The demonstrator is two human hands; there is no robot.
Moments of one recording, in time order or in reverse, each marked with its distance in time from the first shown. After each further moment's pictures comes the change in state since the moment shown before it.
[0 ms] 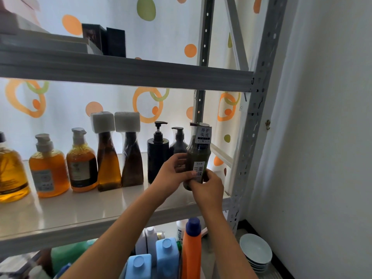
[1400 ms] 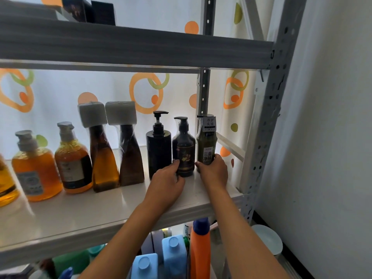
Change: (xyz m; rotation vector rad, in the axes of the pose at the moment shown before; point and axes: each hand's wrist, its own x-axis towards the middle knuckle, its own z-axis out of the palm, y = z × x) left_hand 0.009 -0.056 -0.015 0.782 0.186 0.190; right_hand 0.083 0.042 0.038 -0.198 0.080 0.135
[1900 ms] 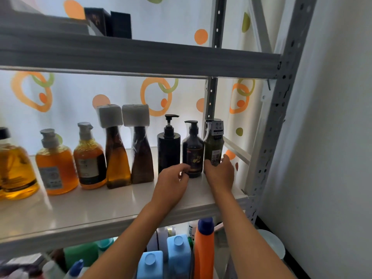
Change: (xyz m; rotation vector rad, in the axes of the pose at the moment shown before) left_hand -0.007 0.000 -0.013 -0.116 0.094 0.017; right_hand -0.021 -0.017 -0.009 0.035 0.043 -0.013
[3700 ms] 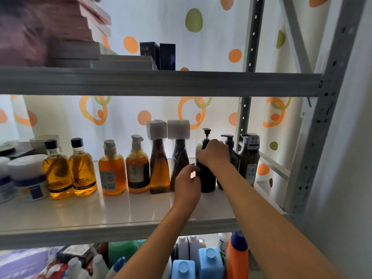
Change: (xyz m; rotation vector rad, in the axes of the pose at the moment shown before) left_hand -0.001 -0.009 -0.044 -0.218 0.172 -0.320; right_hand -0.033 -0.147 0.038 -0.517 -0.271 -0.354
